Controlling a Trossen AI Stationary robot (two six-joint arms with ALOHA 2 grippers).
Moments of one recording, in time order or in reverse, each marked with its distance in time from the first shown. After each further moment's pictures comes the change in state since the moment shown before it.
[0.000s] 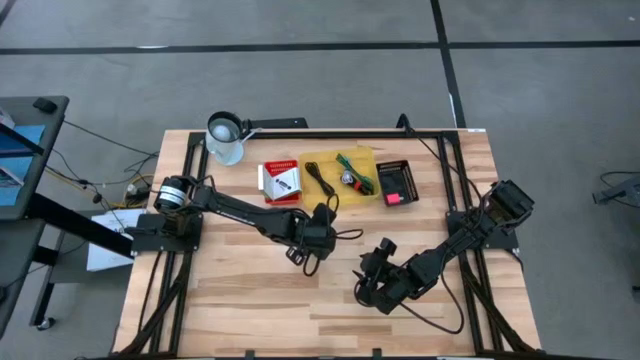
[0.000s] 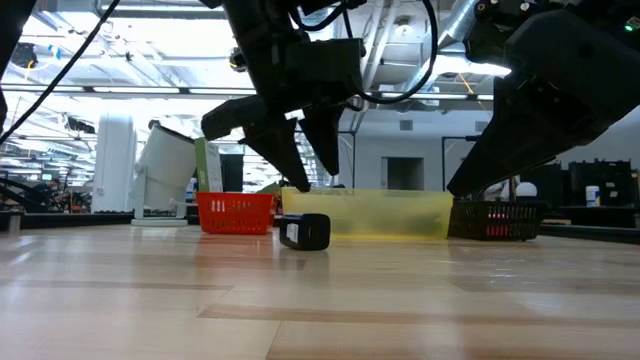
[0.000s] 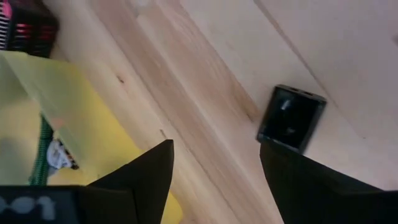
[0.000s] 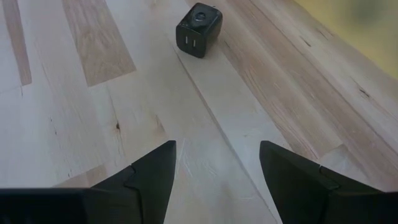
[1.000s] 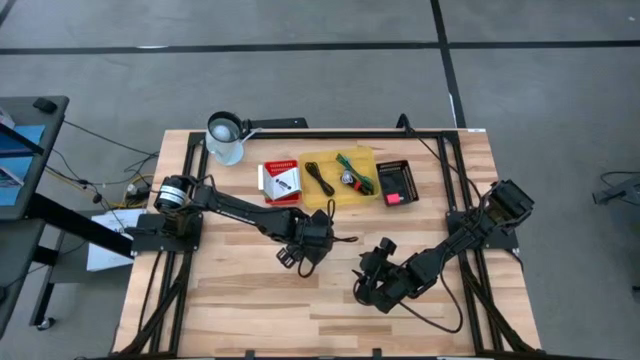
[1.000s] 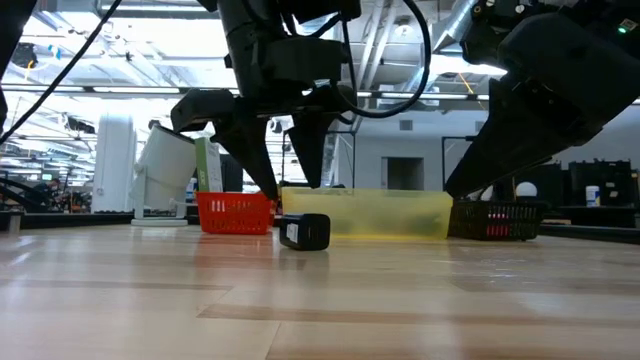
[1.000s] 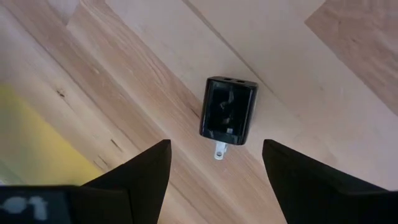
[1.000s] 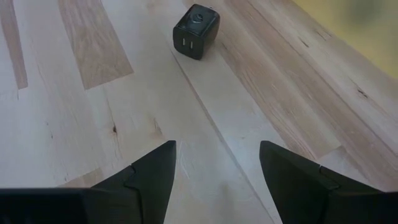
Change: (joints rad) left arm 0.012 0.000 0.000 -0.095 0.161 0.079; right arm -0.008 0.000 0.000 0.002 -0.001 0.000
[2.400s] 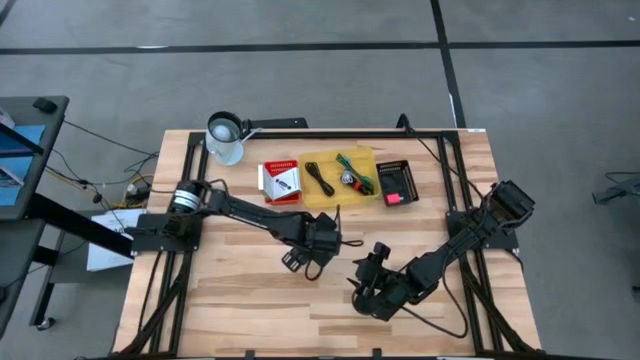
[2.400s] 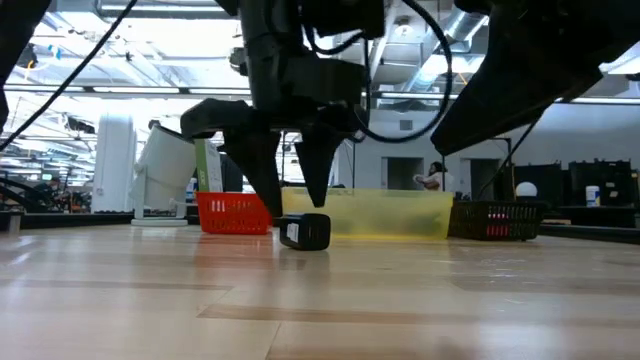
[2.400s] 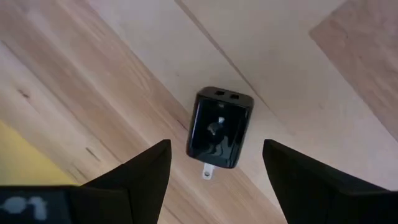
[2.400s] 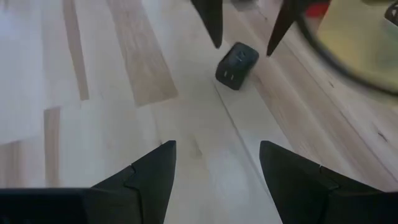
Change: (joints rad) left arm -0.012 0.119 0.131 -0.113 0.015 -0.078; right arm 0.026 0.000 0.103 -0.018 0.003 -0.132
